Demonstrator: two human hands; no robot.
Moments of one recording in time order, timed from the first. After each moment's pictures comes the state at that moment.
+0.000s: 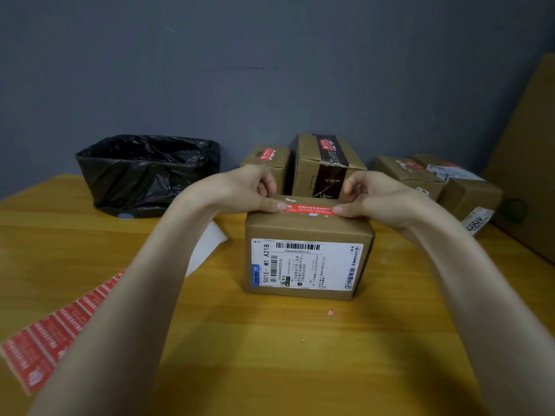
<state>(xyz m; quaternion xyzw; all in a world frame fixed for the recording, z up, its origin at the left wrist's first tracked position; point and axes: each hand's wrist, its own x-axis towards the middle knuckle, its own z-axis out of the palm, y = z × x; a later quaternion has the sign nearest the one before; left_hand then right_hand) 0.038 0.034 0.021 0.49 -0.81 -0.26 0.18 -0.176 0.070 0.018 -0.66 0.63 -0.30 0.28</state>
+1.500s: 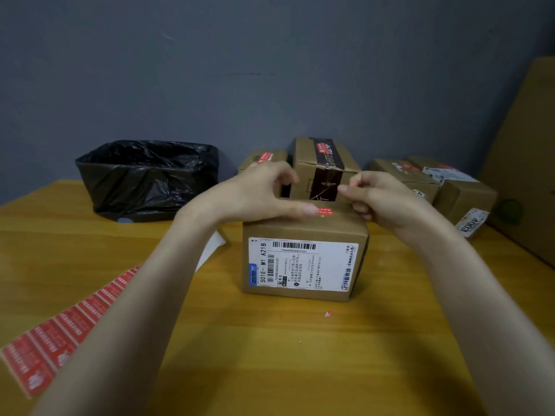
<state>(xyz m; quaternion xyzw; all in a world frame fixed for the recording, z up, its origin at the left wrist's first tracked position) 0.021 0.048 0.025 0.45 -0.85 -0.17 0.22 -0.183 0.067 0.011 -0.60 0.59 -0.43 0.34</state>
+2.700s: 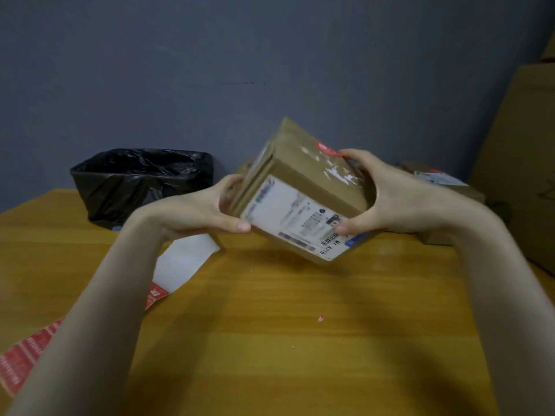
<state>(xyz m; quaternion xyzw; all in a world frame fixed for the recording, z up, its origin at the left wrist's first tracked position) 0.082 0.026 0.000 0.31 -0.76 -0.52 0.22 -0.199 0.102 0.049 -0.78 0.56 -0.22 0.16</state>
